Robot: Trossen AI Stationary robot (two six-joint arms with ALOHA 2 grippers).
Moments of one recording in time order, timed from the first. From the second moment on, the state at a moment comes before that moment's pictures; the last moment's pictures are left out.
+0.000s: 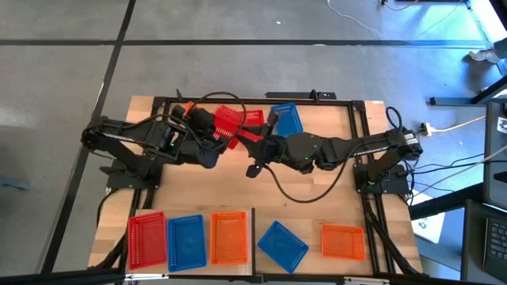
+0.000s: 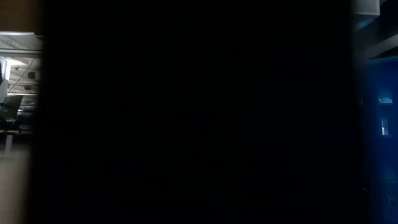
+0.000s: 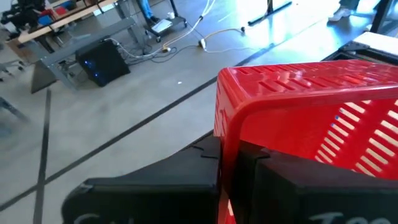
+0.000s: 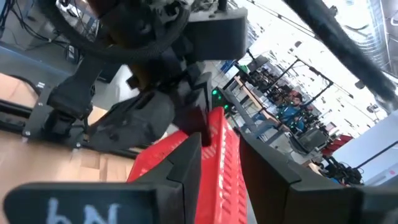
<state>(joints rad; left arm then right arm) -0.24 1.45 1.69 -1.24 -1.16 -0.77 0.22 1.69 1.66 -0.01 0.69 -0.63</state>
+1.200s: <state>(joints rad) -0.26 1.41 1.70 -1.24 -1.39 -0.77 0.26 1.71 1.67 -0.05 0.96 0.00</state>
